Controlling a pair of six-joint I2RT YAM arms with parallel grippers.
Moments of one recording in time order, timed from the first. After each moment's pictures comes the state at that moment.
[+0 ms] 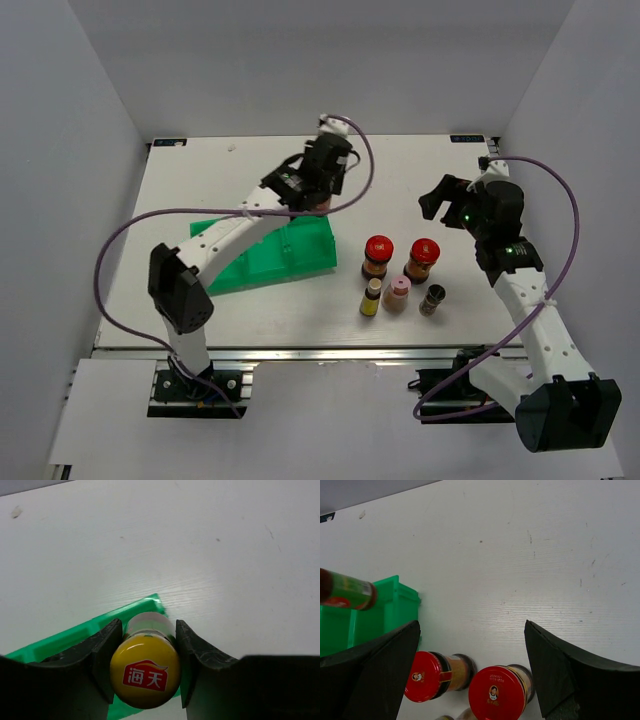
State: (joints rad) left arm -0.81 1.85 1.83 -0.58 -0.54 -0.23; right arm 0.12 1.00 0.89 -0.23 -0.15 0.33
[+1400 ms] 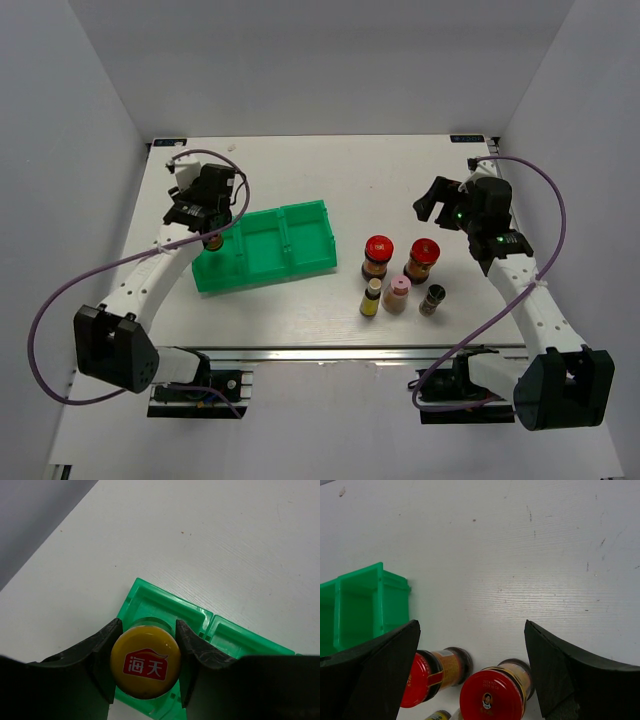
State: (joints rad) left arm -0.32 1.33 1.19 -0.63 -0.80 -0.62; right arm 0.12 1.11 0.89 -0.22 -0.17 0.33
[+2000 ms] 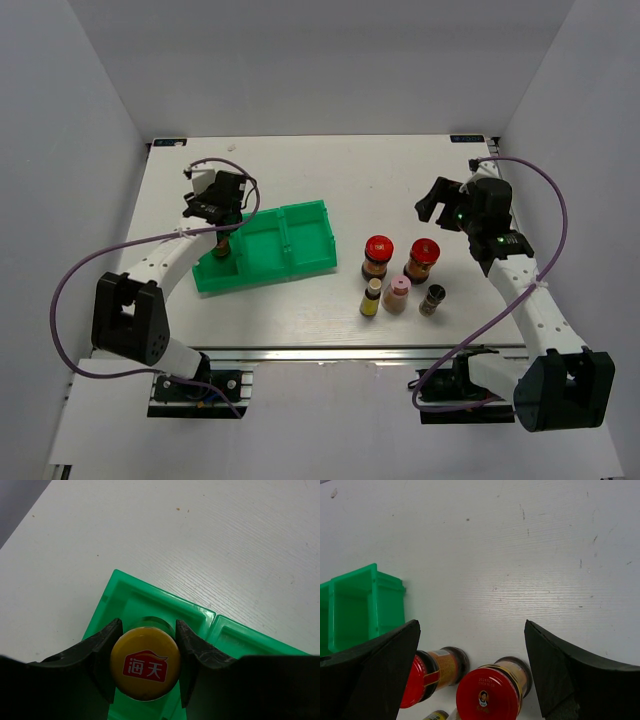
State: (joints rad) left arm -0.31 1.48 1.09 -0.46 -0.77 -0.60; right arm 0.12 1.10 0.89 -0.24 -0.15 0.33
